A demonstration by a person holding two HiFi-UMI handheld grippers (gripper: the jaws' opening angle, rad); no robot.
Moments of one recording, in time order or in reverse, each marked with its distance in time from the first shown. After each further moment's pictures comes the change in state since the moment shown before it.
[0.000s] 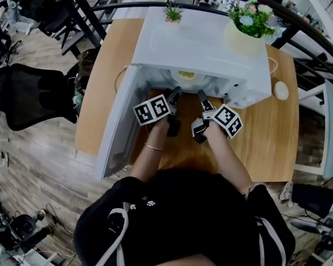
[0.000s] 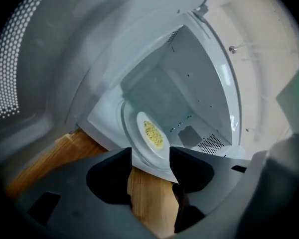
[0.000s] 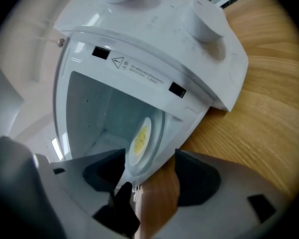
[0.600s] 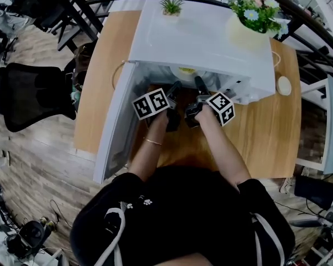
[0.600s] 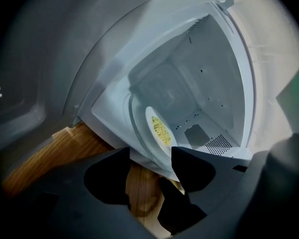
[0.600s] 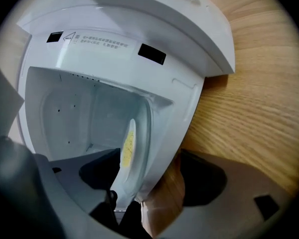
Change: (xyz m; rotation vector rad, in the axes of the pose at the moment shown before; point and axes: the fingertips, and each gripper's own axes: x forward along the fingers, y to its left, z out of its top) left arm 0.014 0.020 -0.006 -0.063 0.046 0.026; right arm 0.049 -0.021 -0.004 0.218 -0.086 -0.069
